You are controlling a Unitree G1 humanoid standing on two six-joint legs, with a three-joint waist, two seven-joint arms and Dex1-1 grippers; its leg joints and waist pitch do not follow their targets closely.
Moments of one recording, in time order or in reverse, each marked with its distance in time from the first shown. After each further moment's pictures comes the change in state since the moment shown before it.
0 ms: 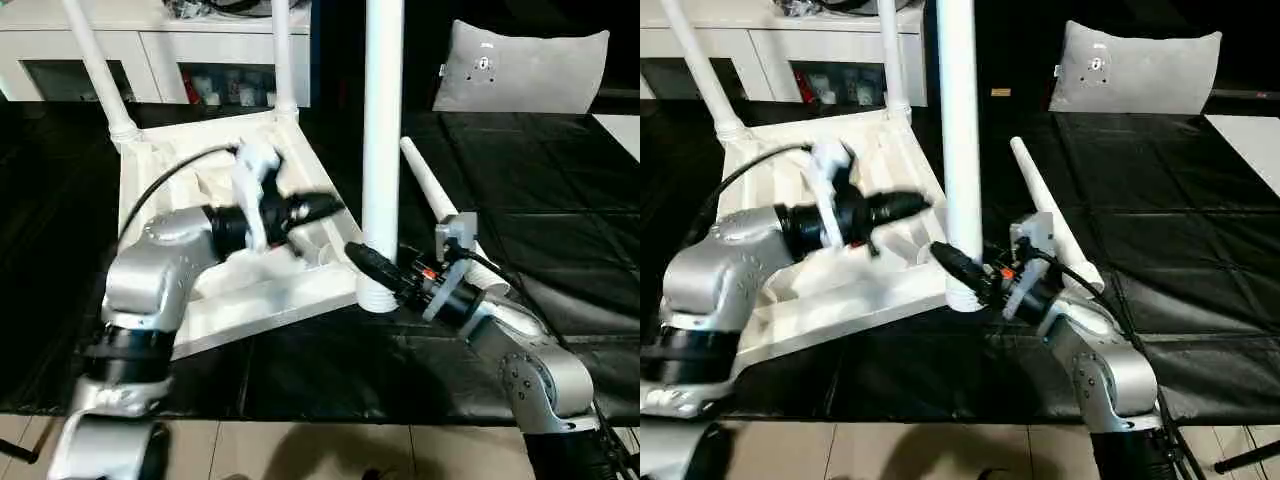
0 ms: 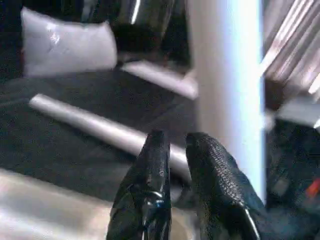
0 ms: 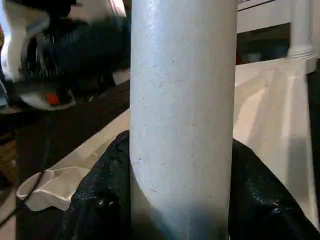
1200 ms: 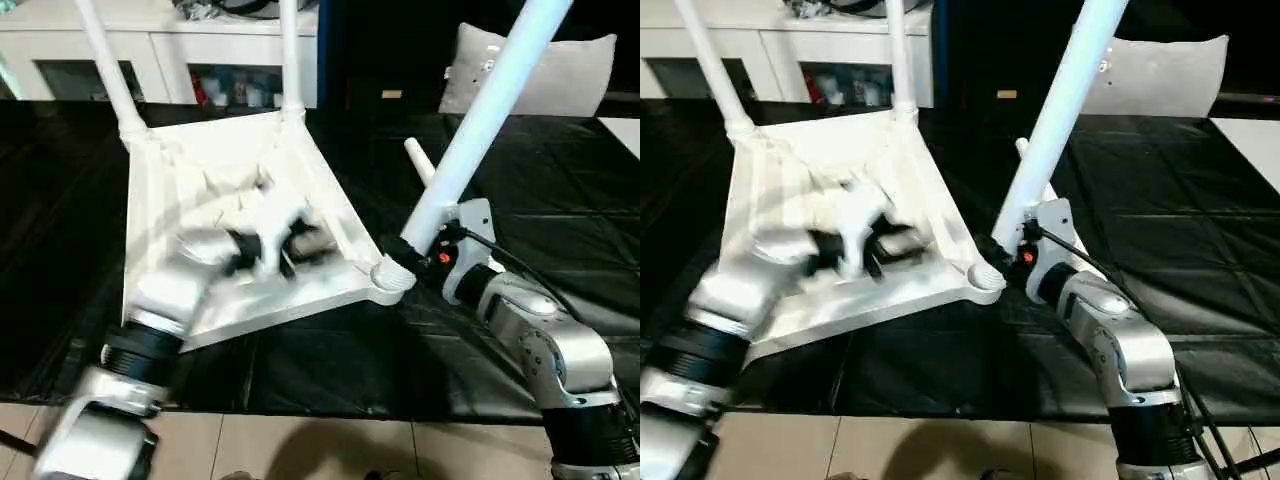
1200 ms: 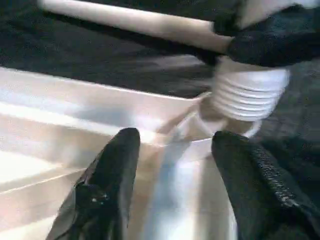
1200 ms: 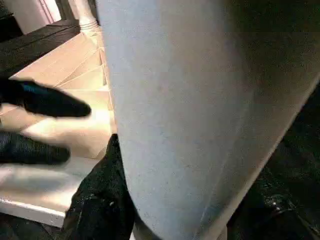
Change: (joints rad) left arm 0.017 0.090 -0.342 0.224 0.284 -0.236 0.040; right arm -0.090 -0.093 -0.048 0.069 -0.144 0.143 -0.216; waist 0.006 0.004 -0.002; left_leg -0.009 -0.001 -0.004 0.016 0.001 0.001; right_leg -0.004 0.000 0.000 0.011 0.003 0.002
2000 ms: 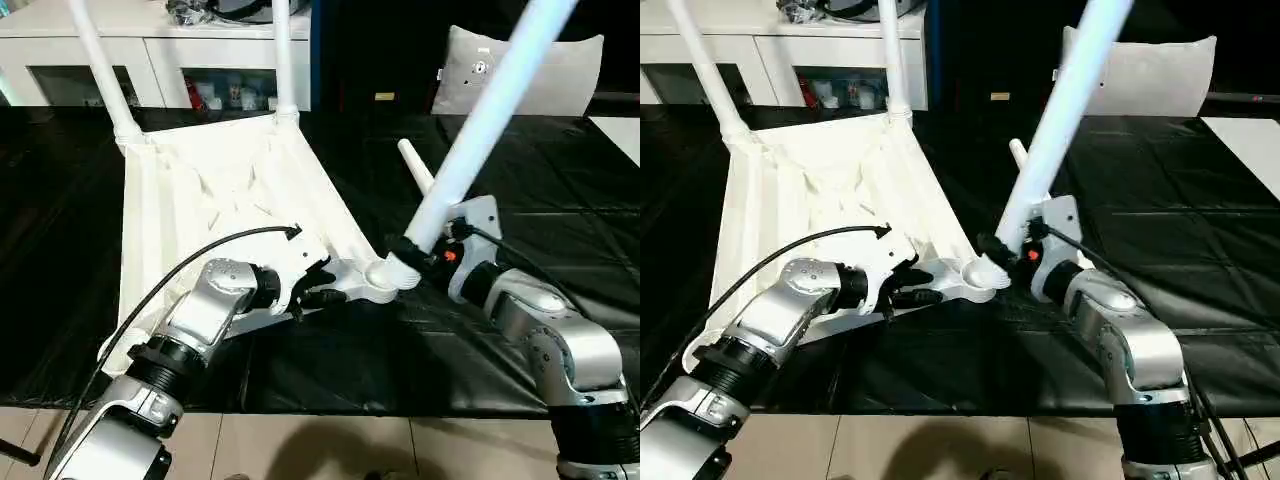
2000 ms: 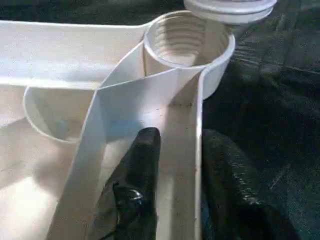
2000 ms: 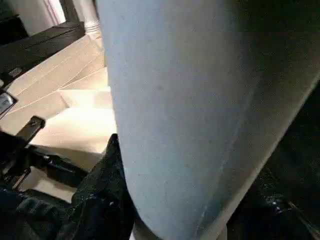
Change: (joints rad) left arm 0.025 -0.003 -0.096 0.167 0.107 -0.147 -0.036; right arm -0.004 -0.018 0.014 -0.021 -0.003 0.010 0.044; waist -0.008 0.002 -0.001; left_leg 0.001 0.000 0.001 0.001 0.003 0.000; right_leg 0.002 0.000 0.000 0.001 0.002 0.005
